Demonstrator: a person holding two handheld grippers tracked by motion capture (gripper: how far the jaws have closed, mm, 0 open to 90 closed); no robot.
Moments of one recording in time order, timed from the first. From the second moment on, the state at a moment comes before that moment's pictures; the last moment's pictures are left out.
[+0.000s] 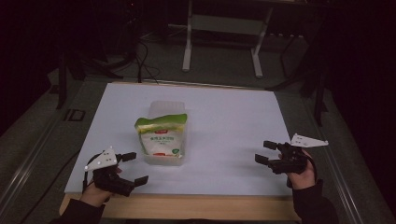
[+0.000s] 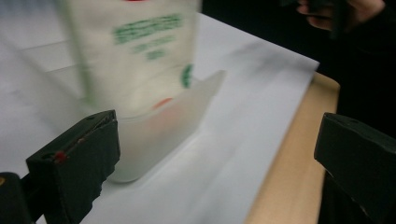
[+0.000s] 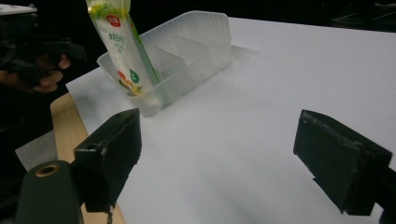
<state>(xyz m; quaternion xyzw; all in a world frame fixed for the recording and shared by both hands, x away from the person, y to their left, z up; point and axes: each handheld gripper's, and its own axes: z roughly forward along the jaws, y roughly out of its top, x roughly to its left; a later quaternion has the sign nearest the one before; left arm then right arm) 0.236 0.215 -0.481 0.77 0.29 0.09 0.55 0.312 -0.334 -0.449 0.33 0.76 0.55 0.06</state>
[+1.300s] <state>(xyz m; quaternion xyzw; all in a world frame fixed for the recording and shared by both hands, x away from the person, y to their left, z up) 0.250 0.078 -0.489 0.81 0.15 0.01 0.57 0.300 -0.314 -0.470 0.32 0.78 0.52 0.10</state>
